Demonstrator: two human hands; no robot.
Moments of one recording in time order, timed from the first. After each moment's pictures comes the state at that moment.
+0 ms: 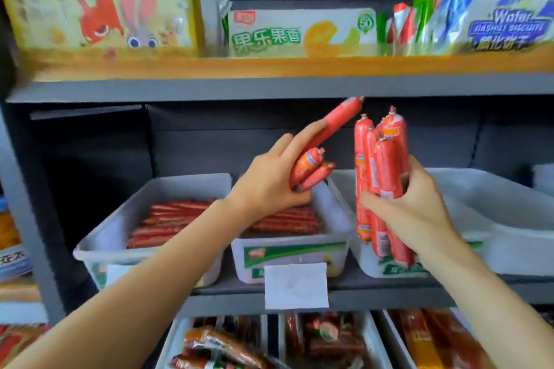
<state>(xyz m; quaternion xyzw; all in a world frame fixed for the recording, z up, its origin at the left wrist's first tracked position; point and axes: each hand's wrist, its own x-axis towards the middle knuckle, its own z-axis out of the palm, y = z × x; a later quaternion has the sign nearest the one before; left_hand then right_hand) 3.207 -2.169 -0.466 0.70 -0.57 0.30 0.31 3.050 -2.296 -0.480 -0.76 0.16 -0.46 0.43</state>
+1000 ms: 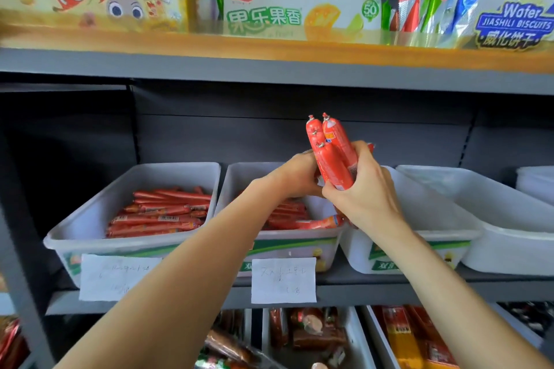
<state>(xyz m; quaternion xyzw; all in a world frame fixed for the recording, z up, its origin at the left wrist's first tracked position) 3.234 -2.250 -0.477 0.75 -0.59 0.09 0.30 3.094 -2.298 -0.483 -0.85 0.13 -0.44 0.26</state>
